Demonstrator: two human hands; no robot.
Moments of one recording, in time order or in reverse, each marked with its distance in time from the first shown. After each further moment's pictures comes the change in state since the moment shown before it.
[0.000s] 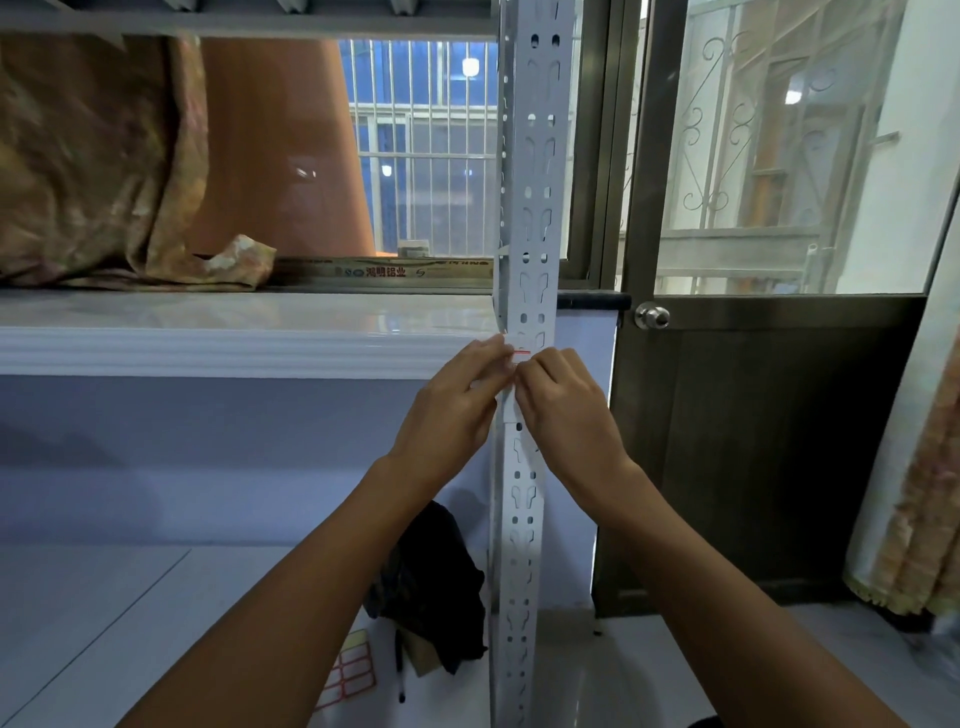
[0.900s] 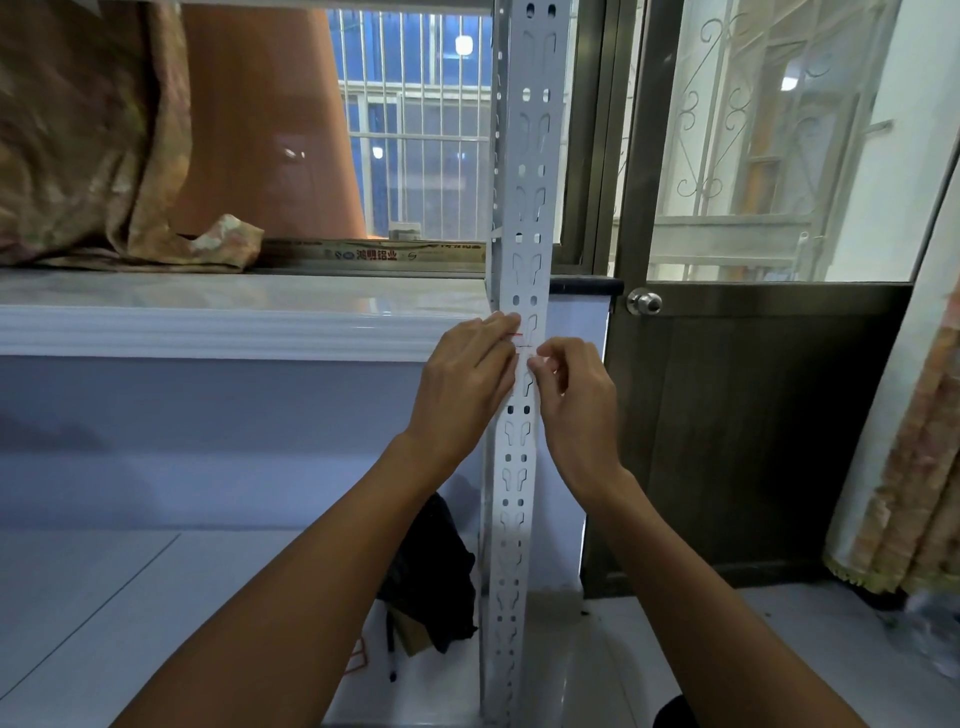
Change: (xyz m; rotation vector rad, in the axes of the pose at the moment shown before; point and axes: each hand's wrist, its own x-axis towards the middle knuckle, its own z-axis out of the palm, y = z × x) left_hand 0.017 0.013 0.017 0.116 0.208 0.029; right_hand -0.015 -0.005 -0.006 0.470 0.129 0.485
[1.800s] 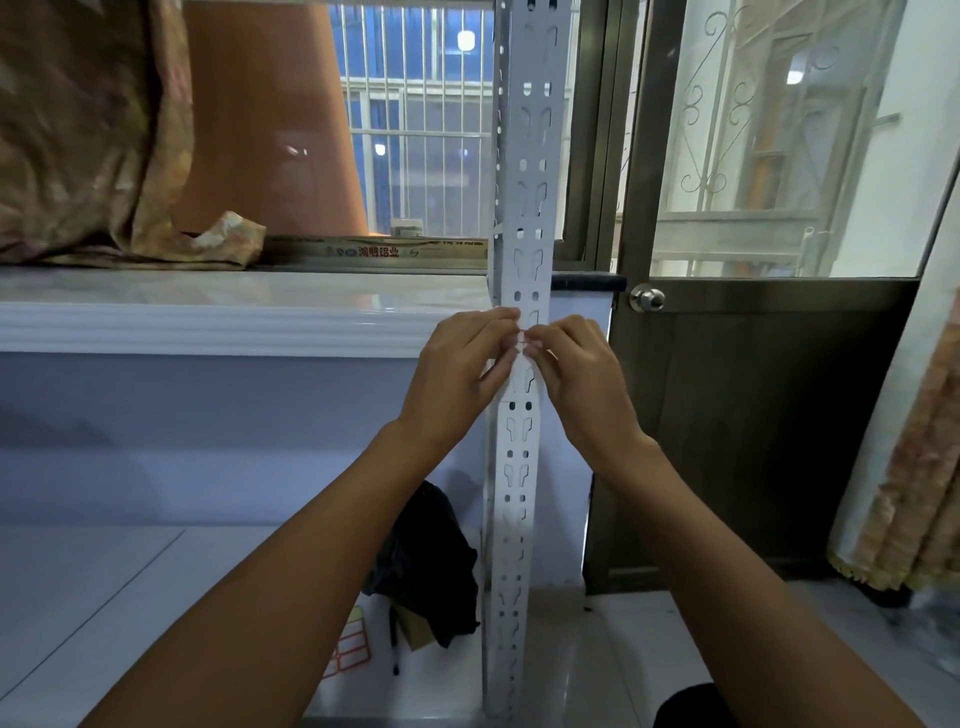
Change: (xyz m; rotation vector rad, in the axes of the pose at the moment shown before) left_hand 0.005 -0.009 -0.007 -0.157 -0.055 -0.111; right_hand 0.023 0.008 -0.012 -0.241 -0.125 -0.343
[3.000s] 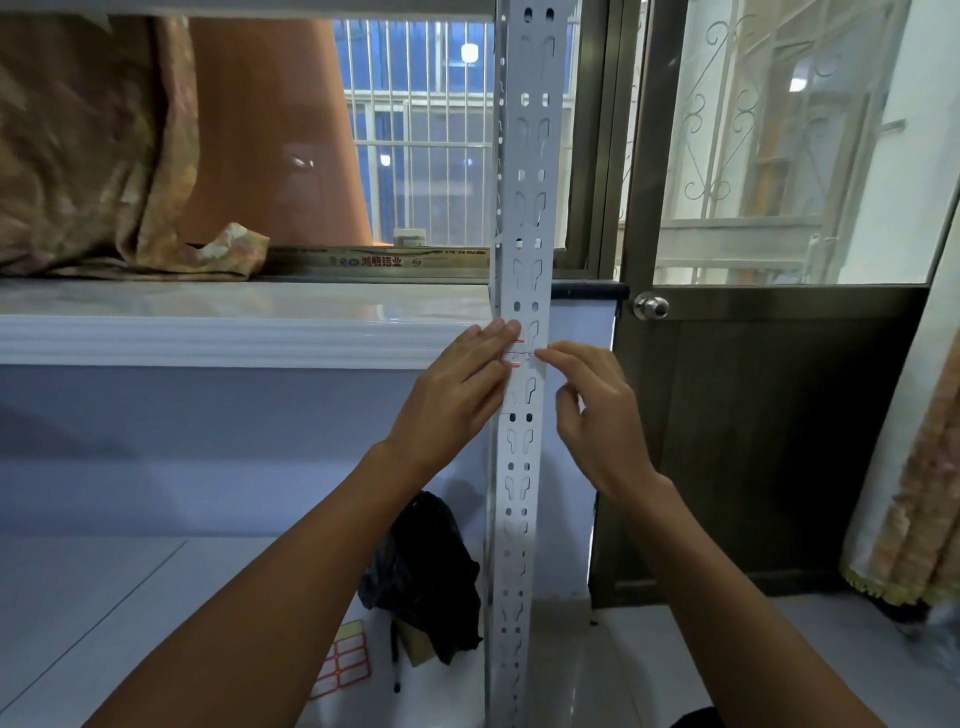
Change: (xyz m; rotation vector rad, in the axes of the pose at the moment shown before) left_hand -0.015 -0.017 0.007 0.046 -0.069 0.204; right_hand -0.021 0.007 -0.003 0.080 0.026 0.067
